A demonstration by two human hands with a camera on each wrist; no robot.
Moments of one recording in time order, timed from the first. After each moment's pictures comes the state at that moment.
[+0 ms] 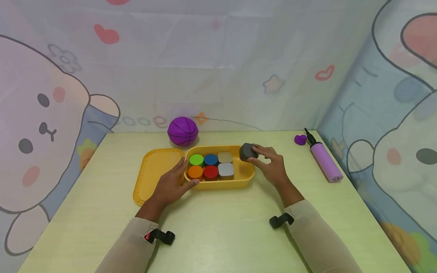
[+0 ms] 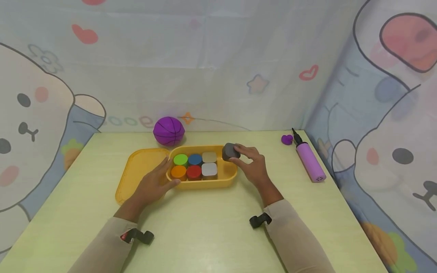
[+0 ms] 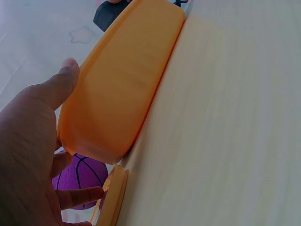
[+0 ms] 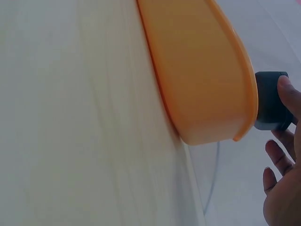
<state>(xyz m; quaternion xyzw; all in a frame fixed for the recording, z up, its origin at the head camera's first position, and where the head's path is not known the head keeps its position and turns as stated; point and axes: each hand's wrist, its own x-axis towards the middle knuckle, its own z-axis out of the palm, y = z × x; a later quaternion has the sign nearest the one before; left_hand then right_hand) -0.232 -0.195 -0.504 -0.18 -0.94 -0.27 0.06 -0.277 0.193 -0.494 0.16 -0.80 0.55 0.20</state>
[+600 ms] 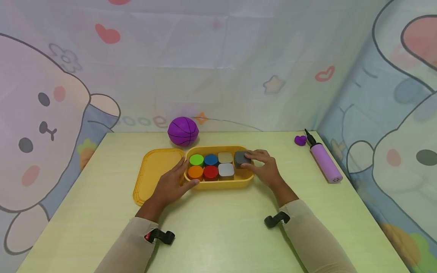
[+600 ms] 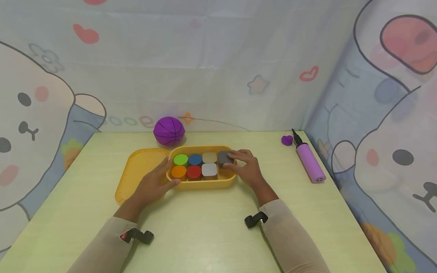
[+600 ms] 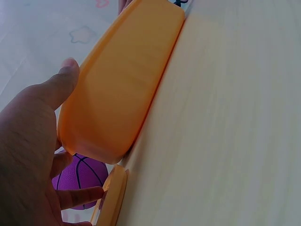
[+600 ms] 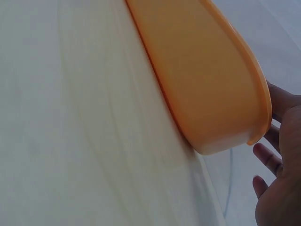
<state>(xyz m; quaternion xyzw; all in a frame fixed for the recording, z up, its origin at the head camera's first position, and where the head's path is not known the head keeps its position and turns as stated) -0.232 -0.195 -0.505 -0.18 -0.94 -0.27 0.07 -0.284 0.183 -0.506 0.18 -0.80 0.56 0.12</state>
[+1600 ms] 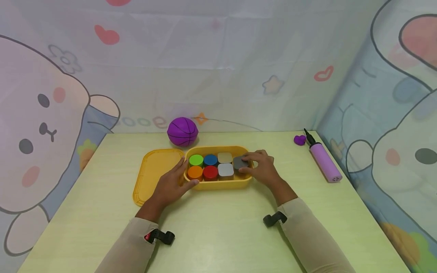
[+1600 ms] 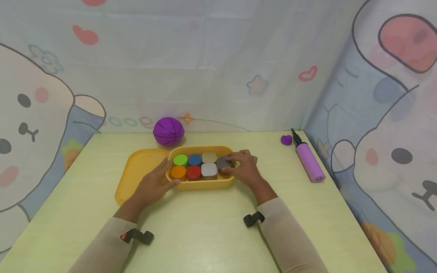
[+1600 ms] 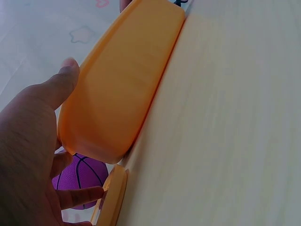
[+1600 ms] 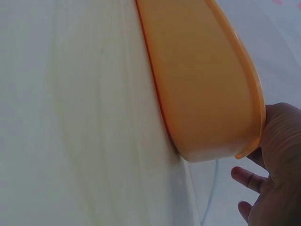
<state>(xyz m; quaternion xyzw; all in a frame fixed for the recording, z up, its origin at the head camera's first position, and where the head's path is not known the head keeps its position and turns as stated) -0.231 -0.194 -0.503 -0.18 -0.94 -0.27 0.06 -0.280 0.176 -0.494 0.17 -0.90 0.39 0.09</state>
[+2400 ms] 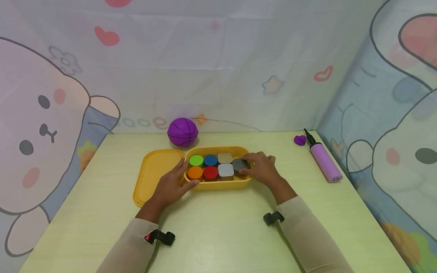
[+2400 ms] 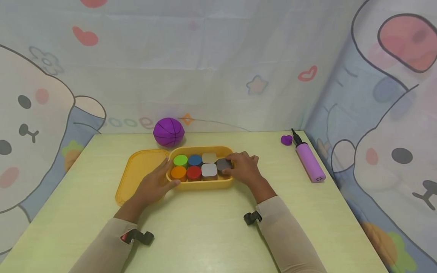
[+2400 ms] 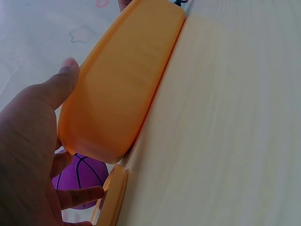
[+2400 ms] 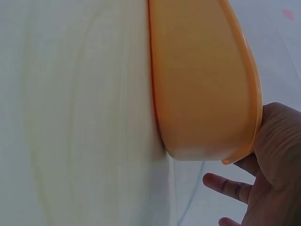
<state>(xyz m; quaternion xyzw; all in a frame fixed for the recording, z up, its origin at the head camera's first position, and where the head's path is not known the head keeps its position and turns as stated) -0.233 -0.195 -0.506 -0.18 -0.94 -0.27 0.06 -0.277 0.168 -0.477 0.12 -0.95 0.27 0.03</state>
